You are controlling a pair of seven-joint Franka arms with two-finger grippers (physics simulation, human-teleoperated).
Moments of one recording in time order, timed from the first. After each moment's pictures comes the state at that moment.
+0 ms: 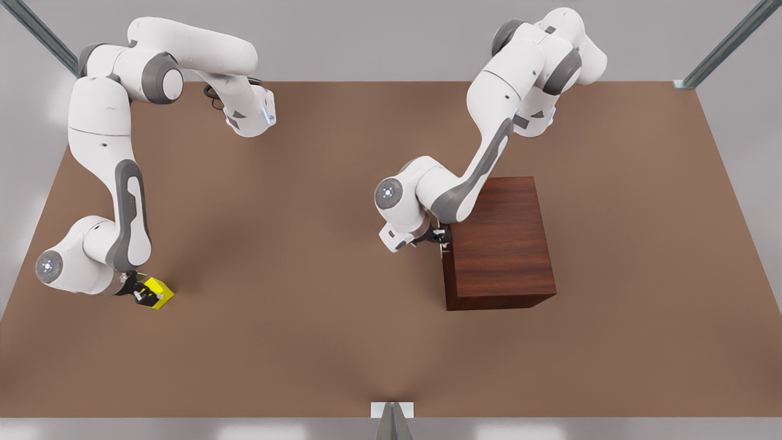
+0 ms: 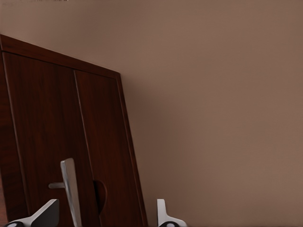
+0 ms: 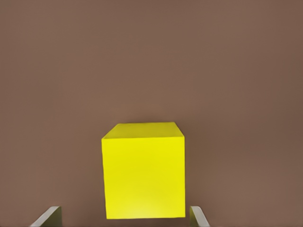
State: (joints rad) left arm -0.71 0.72 -0.04 -1.29 0.32 1.76 -0.68; right arm -0.23 0.70 -0.06 -1.54 0.12 2.13 0.40
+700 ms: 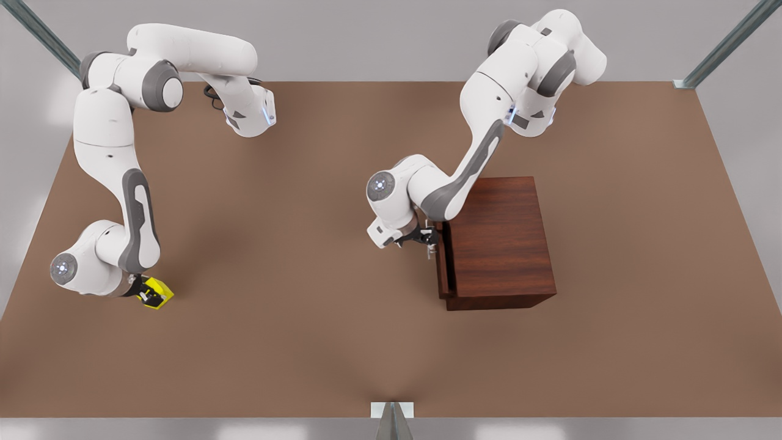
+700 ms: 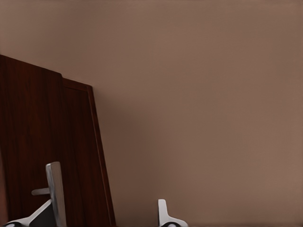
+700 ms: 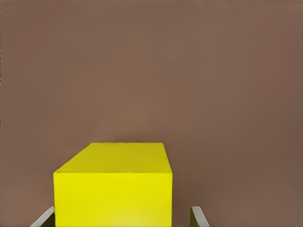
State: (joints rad) left arm -0.74 0.74 -0.04 -1.29 0.32 1.87 -0.71; right arm -0.24 0.76 -0.06 -1.56 0.08 2.24 0.37
